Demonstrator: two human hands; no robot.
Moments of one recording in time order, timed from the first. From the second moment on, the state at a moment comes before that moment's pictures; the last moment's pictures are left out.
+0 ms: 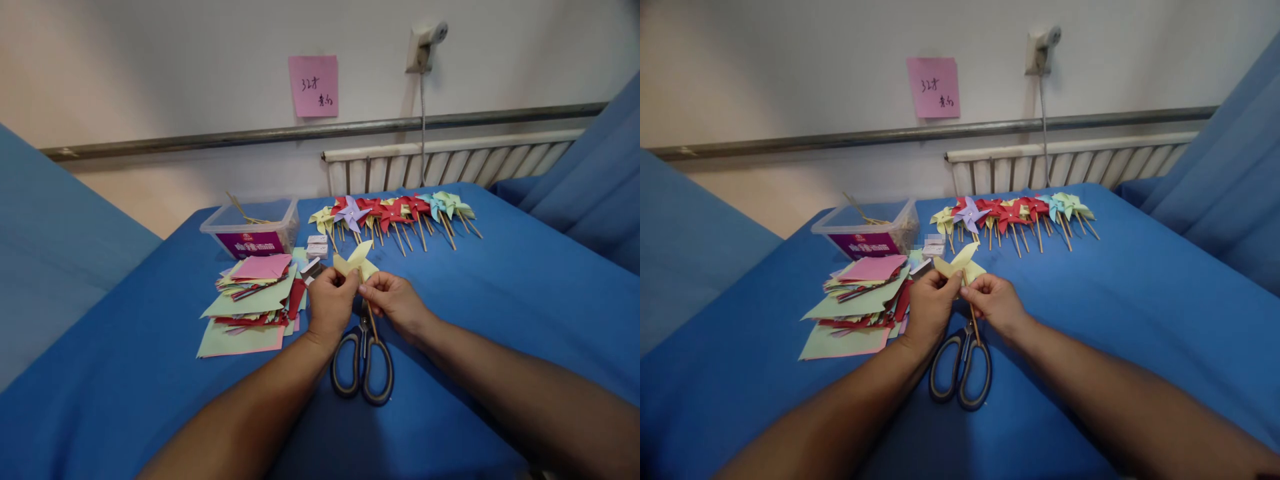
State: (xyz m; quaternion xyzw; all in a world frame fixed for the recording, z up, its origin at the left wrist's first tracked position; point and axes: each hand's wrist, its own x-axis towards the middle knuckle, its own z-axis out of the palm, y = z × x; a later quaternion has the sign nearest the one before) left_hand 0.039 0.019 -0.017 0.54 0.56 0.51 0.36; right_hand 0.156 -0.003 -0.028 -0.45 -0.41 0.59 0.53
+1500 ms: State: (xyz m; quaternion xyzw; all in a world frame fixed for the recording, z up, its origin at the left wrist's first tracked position) left_hand 0.041 0.023 -0.021 0.48 0.46 0.53 0.53; right_hand 0.155 0.001 -0.029 -0.50 -0.45 0.49 0.56
